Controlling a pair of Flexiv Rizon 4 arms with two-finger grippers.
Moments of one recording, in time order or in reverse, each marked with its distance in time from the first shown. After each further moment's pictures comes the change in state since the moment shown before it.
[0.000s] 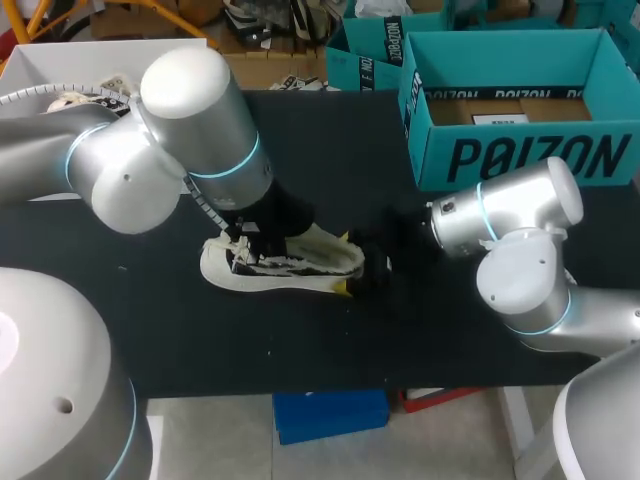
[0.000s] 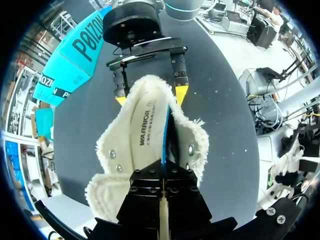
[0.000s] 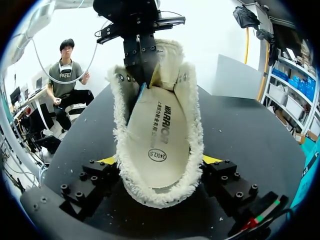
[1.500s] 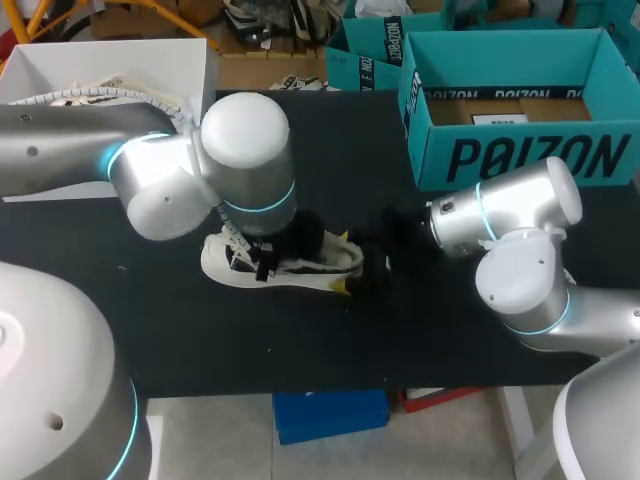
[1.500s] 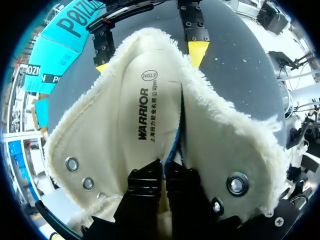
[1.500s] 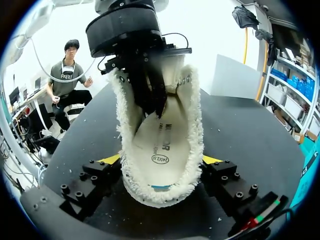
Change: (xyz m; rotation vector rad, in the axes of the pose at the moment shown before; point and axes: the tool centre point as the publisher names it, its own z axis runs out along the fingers) left arm -0.015 0.025 0.052 -0.194 -0.064 0.007; right arm -0.001 0.000 0.001 0.000 -0.002 0.002
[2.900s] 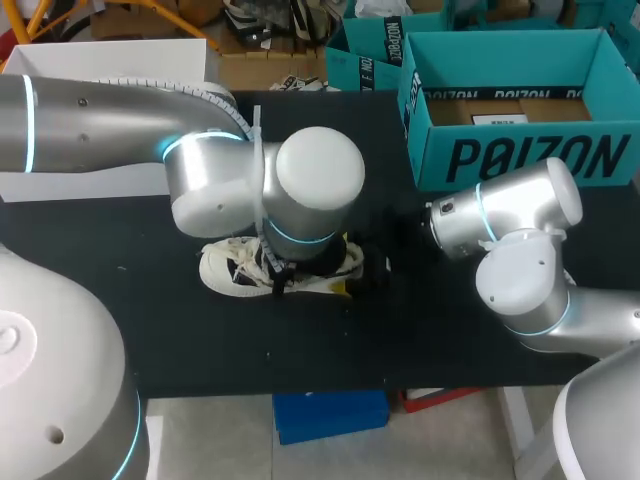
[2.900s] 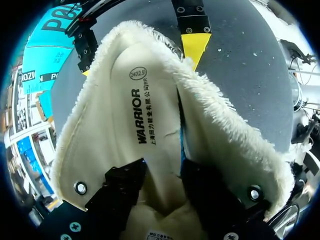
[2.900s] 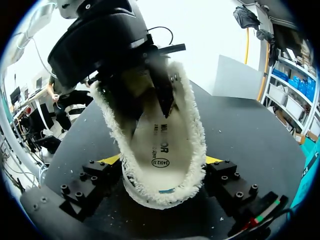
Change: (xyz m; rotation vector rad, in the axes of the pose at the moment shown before) left arm 0.016 -0.004 -0.006 -0.250 -0.070 -0.005; right arm 0.002 0.000 0.000 -0.001 0.001 -0.003
